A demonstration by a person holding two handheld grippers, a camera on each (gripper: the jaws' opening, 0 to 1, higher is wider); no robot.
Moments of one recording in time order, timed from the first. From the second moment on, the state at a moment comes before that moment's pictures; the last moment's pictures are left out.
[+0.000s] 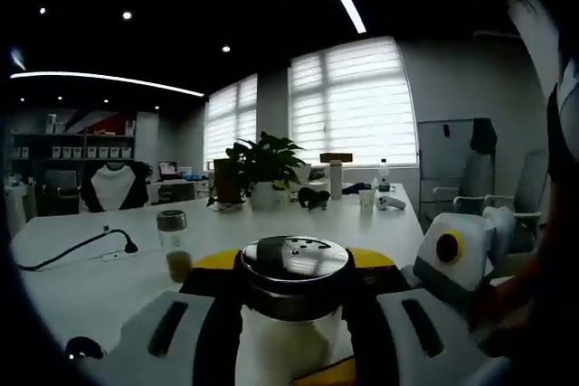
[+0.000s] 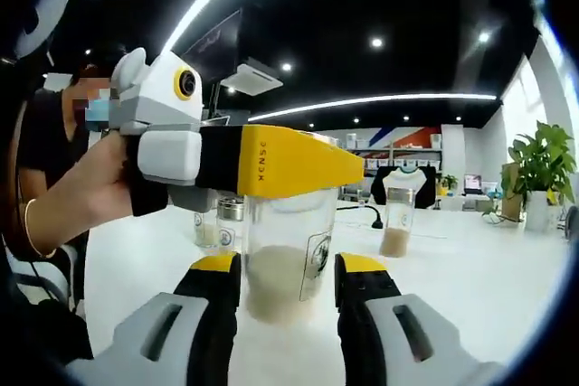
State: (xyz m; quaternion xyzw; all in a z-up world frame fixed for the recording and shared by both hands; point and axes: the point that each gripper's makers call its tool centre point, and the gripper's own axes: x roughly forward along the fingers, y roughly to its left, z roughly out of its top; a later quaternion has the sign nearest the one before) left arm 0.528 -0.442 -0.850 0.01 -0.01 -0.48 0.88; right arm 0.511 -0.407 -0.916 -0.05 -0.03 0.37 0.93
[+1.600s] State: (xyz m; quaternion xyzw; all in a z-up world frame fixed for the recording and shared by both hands) left arm 0.497 -0.447 -0.833 0.02 -0.02 -0.60 0.80; right arm 0.500 -0.390 -0.905 0.01 -0.06 0.48 0.87
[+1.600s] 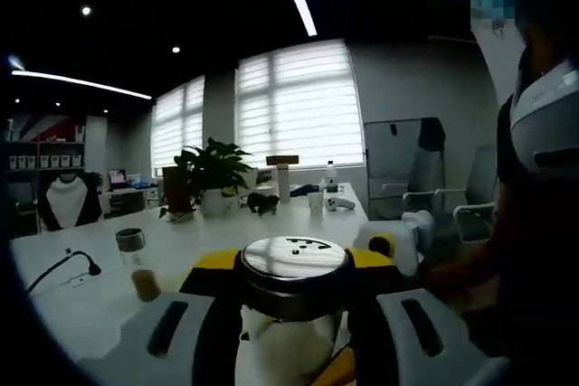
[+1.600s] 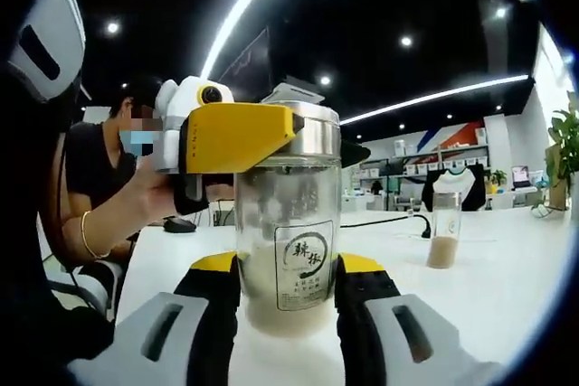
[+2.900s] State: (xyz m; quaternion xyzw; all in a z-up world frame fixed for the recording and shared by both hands) left arm 0.507 -0.445 -0.829 0.01 -0.03 -0.58 0.81; right arm 0.516 -0.402 -0.904 -0.01 -0.05 0.37 0.93
